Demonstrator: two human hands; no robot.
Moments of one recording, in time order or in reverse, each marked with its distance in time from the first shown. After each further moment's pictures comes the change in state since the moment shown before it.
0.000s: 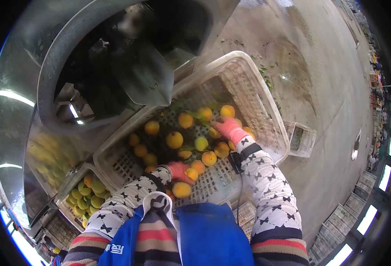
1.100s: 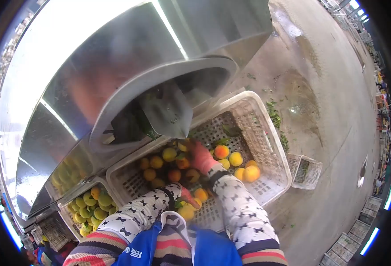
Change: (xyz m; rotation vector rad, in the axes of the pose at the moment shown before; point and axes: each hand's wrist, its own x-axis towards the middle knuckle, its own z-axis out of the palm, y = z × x) left_hand 0.014 -0.032 -0.008 -0.196 -0.093 -0.136; right_hand 0.029 -0.068 0.097 -0.243 0.182 -0.690
